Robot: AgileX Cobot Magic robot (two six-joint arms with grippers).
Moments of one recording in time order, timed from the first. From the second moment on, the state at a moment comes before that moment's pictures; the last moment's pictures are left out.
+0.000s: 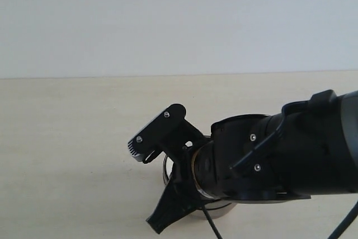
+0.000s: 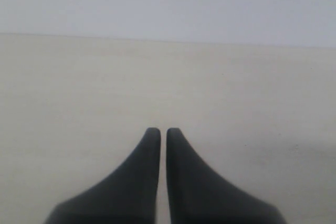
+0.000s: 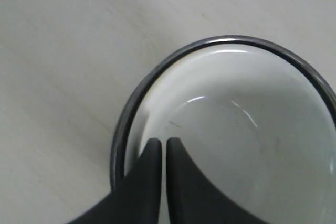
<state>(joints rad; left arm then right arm) 0.01 0.00 0.00 -0.09 0.31 0.04 0.99 1.69 -0.91 -0.85 0.40 0.82</state>
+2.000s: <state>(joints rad) 0.01 0.00 0.00 -0.09 0.31 0.04 0.99 1.36 -0.91 -0.96 0.46 0.94</state>
